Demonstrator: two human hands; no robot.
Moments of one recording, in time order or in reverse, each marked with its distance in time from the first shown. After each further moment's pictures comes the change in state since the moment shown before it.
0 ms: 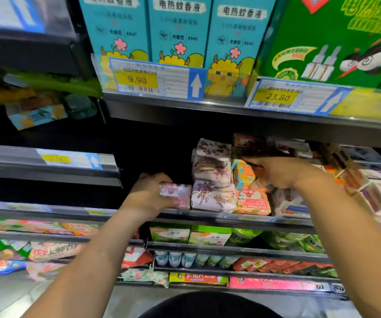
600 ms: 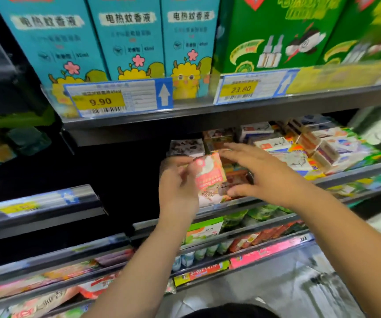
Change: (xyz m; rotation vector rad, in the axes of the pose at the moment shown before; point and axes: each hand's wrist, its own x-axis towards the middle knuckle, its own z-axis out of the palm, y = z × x) left_hand -0.014 0.095 0.017 -0.863 0.225 0.148; right_hand -0.088 -0.032 0.041 0.089 0.476 -0.248
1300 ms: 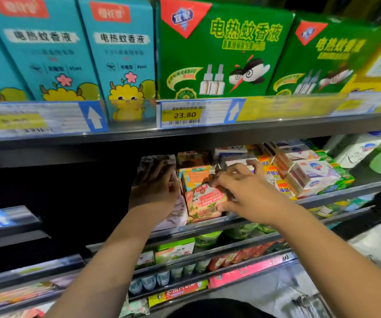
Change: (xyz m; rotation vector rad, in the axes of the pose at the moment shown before) left_hand 0.058 -0.045 0.045 1.108 -0.252 0.229; right_hand -0.010 0.053 -0.017 -0.378 -0.107 0.017
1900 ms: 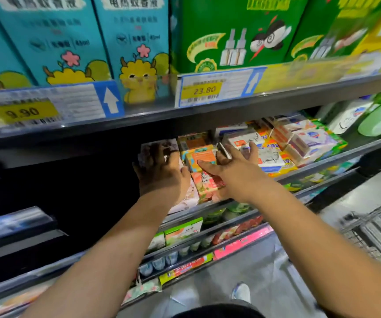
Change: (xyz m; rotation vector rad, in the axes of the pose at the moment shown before) left_hand -0.004 0.006 -0.015 0.063 -0.133 0.007; right_hand 0.026 -0.050 0.011 -0.153 -0.308 0.272
